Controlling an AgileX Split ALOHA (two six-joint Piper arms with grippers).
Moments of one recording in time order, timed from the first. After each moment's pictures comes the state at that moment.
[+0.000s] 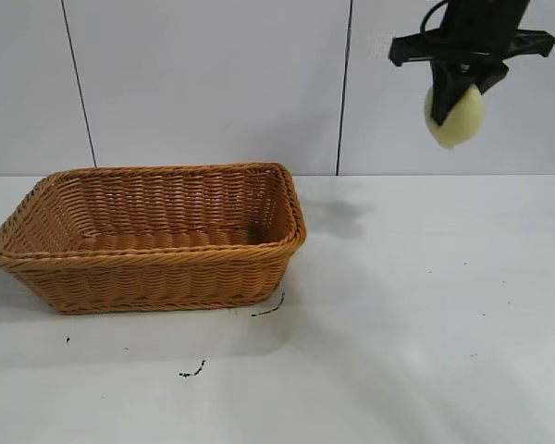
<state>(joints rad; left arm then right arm) -0.06 -0.01 -0.50 -0.09 1.07 0.12 0.24 2.07 -1.92 0.00 1.15 -0.04</state>
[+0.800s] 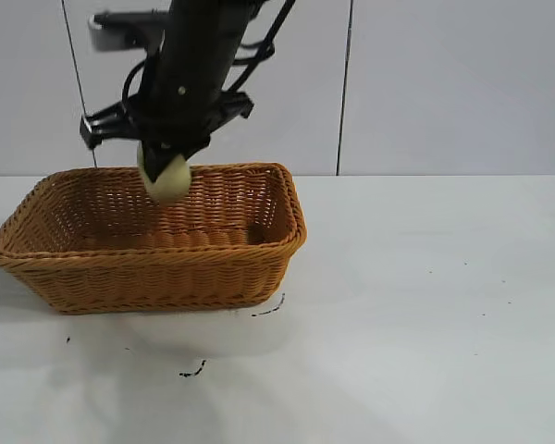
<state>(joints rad) -0.06 -0.01 -0.50 -0.09 1.07 0.12 0.70 2.42 -2.10 0.02 0.78 0.02</state>
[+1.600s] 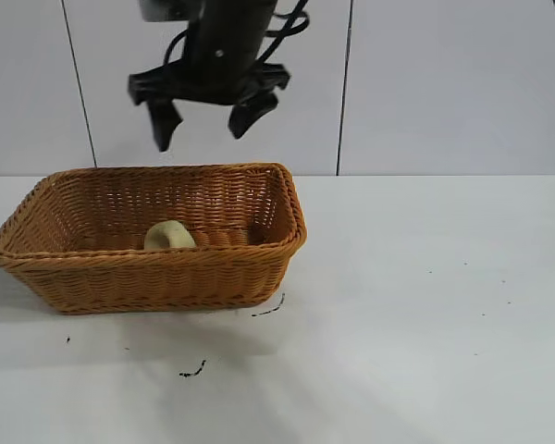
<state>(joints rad) -0.06 -0.01 -0.50 -0.09 1.07 0.12 0.53 2.41 -2.34 0.00 1.04 0.06</state>
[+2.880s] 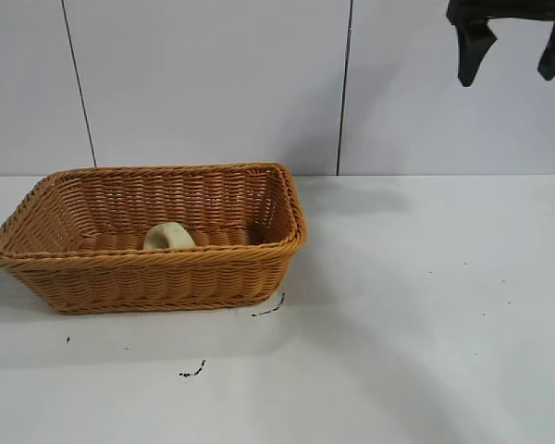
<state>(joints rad) -0.06 -0.01 -0.50 -0.09 1.07 0.12 0.05 1.91 -1.84 -0.06 1.21 0.01</state>
